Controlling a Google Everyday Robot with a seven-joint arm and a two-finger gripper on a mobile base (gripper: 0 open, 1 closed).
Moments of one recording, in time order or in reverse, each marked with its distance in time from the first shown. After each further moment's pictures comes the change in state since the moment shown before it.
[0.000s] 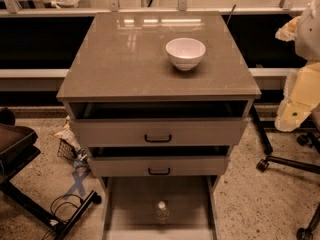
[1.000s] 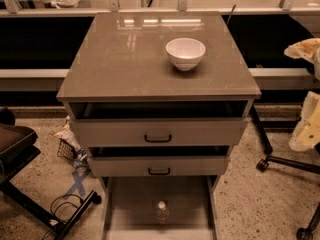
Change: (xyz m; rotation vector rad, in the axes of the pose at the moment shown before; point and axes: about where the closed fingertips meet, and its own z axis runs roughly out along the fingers) arm 0.031 0.015 0.017 -0.006 -0.126 -0.019
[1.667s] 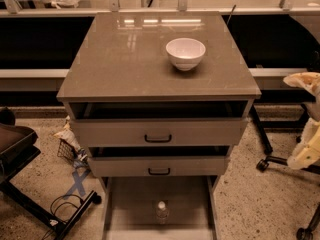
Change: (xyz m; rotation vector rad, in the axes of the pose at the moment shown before) arm 0.038 0.012 0.049 -0.055 -0.172 0.055
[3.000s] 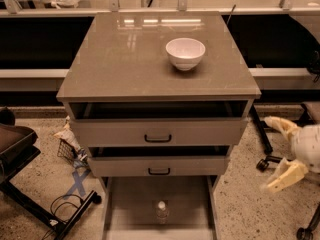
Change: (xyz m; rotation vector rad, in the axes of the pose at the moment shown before) arm 0.057 0.016 0.109 -0.022 -0.357 0.107
